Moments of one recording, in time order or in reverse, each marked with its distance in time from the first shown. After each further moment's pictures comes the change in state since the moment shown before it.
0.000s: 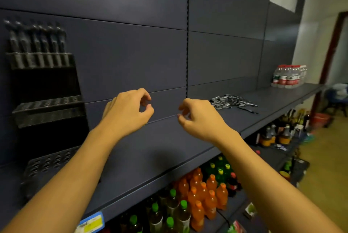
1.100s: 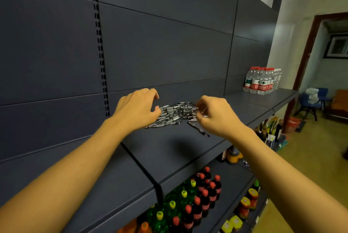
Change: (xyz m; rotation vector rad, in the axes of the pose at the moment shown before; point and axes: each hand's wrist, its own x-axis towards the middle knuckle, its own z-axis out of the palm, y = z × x) left_hand 0.248 0.199 0.324 0.109 -0.140 0.146; right_hand 0.097 0.434 -0.060 -0.127 0.018 0.124
